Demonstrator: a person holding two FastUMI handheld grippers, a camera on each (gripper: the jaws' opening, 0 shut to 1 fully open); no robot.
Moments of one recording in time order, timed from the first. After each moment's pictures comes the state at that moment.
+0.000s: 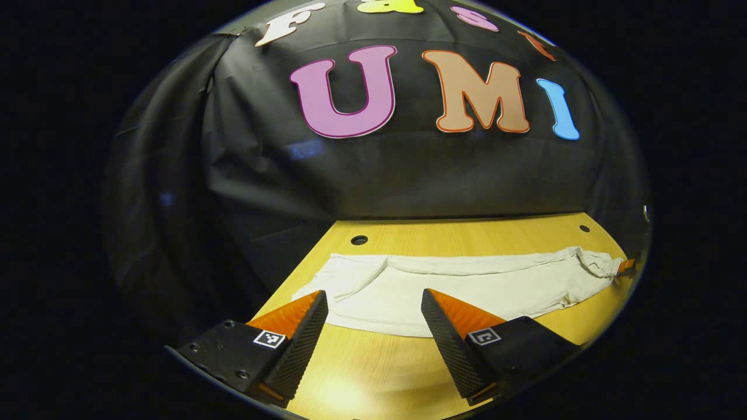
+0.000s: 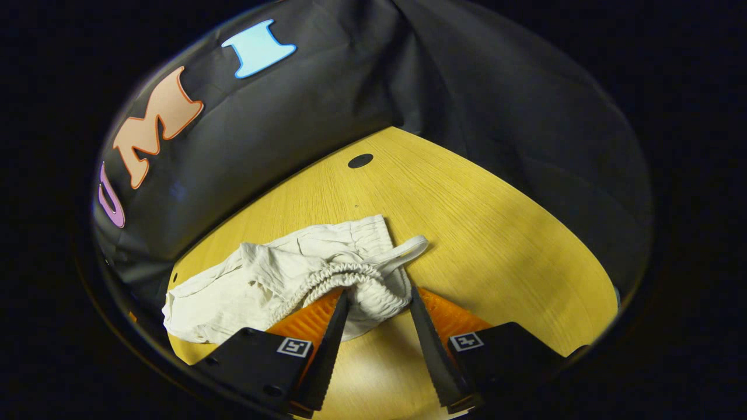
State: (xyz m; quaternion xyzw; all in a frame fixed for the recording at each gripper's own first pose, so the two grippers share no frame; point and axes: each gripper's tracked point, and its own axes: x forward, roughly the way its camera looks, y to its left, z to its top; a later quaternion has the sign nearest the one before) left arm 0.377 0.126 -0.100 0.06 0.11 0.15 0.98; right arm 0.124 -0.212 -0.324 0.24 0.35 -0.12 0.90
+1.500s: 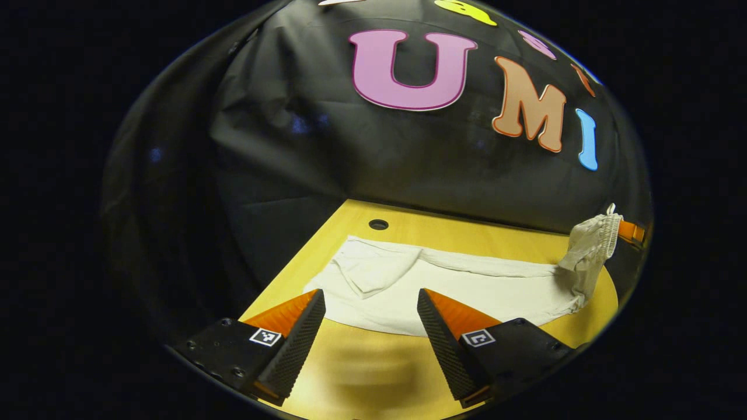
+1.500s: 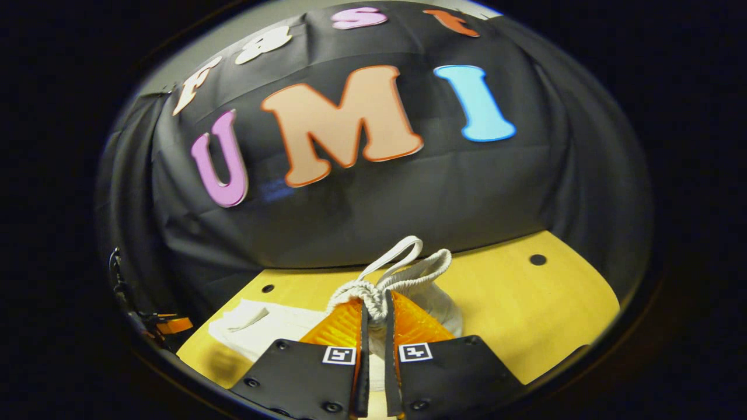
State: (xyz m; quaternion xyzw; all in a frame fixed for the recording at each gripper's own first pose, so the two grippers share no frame) left arm 0.396 0.260 -0.145 -0.04 0.13 0.12 0.98; right arm 0.182 0.135 -0.111 0.11 0.17 0.10 0.97
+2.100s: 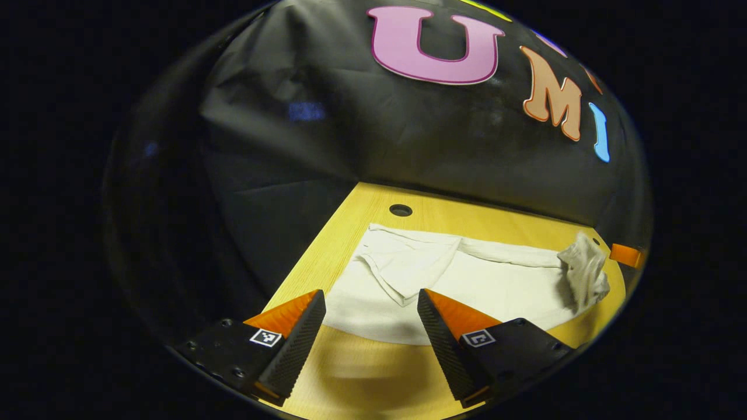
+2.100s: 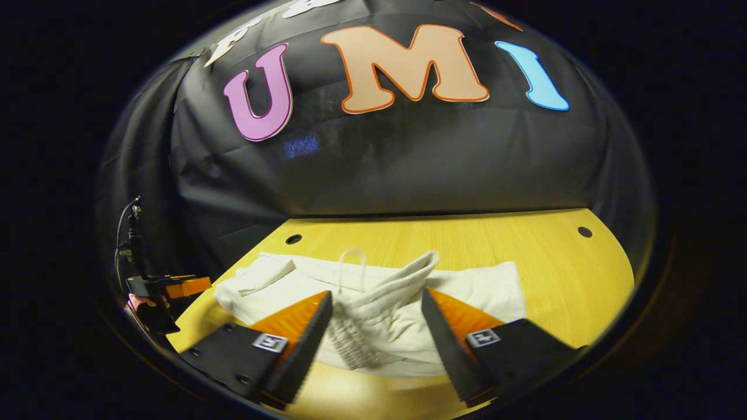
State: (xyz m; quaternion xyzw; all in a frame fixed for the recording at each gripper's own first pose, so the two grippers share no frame) left arm 0.441 0.323 -0.192 -0.05 0.17 0.10 0.98; right arm 0.199 0.179 -0.169 0.08 0.24 0.13 0.96
